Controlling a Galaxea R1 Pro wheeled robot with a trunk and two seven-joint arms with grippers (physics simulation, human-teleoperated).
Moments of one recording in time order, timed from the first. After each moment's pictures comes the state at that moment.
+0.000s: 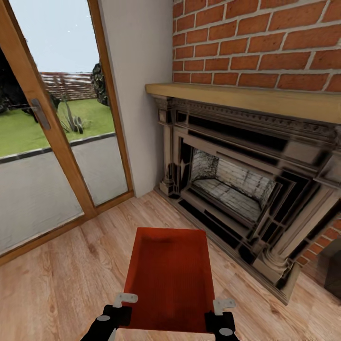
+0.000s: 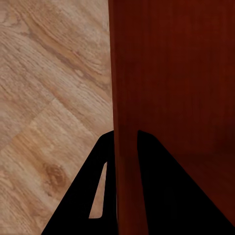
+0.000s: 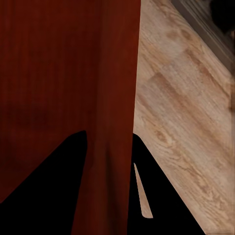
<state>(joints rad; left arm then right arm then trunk) -0.33 -0.07 -0.05 -0.62 -0.06 0.23 0.05 -0.40 0.05 0.55 -0.40 -0.41 -0.02 -0.38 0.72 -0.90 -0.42</state>
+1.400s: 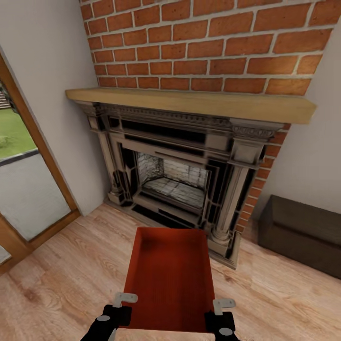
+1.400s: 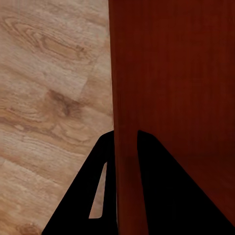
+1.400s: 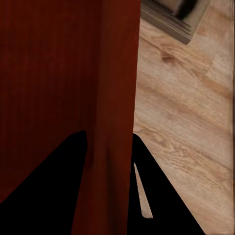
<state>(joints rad) -0.33 -0.06 -0.05 -0.62 -0.06 0.23 0.05 -0.40 0.05 0.55 -0.40 -0.41 -0.02 -0.38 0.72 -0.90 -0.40</state>
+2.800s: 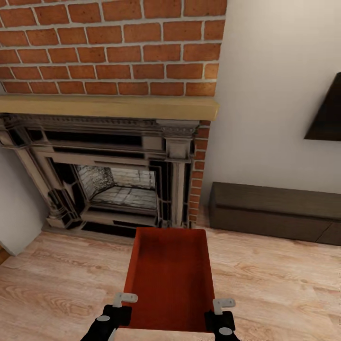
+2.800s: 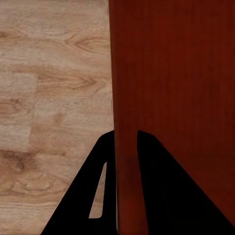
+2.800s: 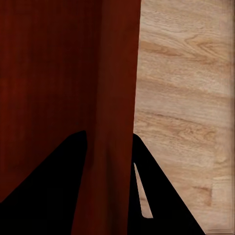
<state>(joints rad) -0.33 -0.06 -0.05 -0.62 -0.05 0.22 0.06 -0.40 0.05 0.55 -0.40 -0.41 -0.02 -0.39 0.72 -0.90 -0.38</state>
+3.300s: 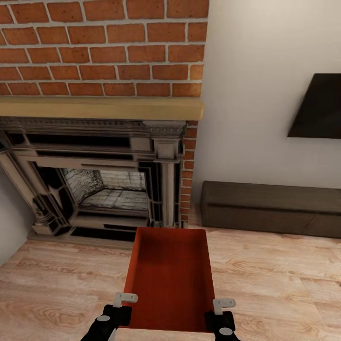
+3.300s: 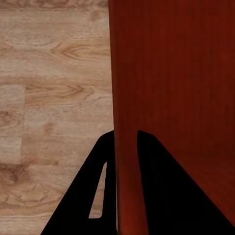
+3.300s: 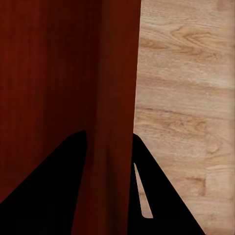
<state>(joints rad) -0.33 -0.06 -0.05 -0.62 -0.06 0.22 0.06 -0.40 0.05 0.55 -0.40 -0.41 -0.02 -0.38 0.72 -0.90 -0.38</state>
